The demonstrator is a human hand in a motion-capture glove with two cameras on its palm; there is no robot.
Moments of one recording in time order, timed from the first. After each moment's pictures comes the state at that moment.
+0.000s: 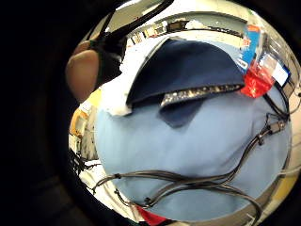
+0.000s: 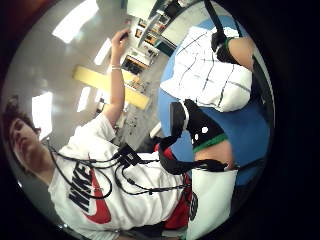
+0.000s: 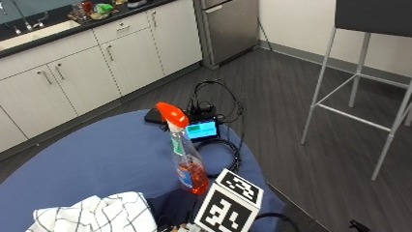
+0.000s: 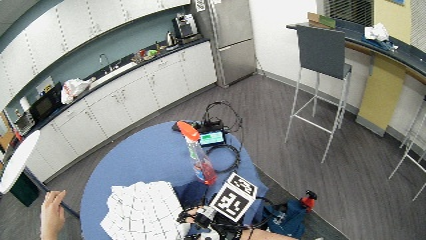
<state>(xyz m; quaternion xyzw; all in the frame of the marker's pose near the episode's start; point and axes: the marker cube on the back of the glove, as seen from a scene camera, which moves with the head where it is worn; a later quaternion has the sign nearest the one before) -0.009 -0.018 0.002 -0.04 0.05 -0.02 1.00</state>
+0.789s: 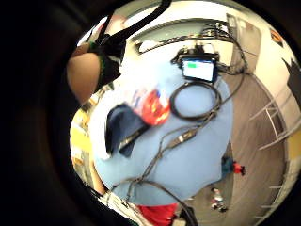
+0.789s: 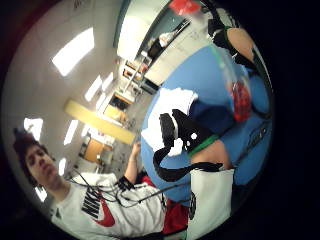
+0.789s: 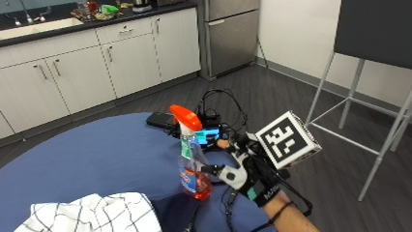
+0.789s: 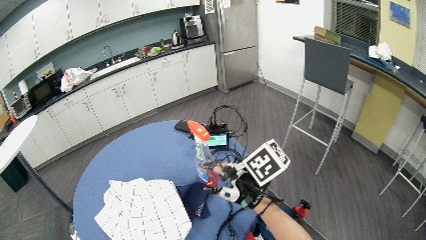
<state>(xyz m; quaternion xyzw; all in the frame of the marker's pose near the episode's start) 0.086 -0.038 -0.148 0.19 0.07 0.13 0.97</state>
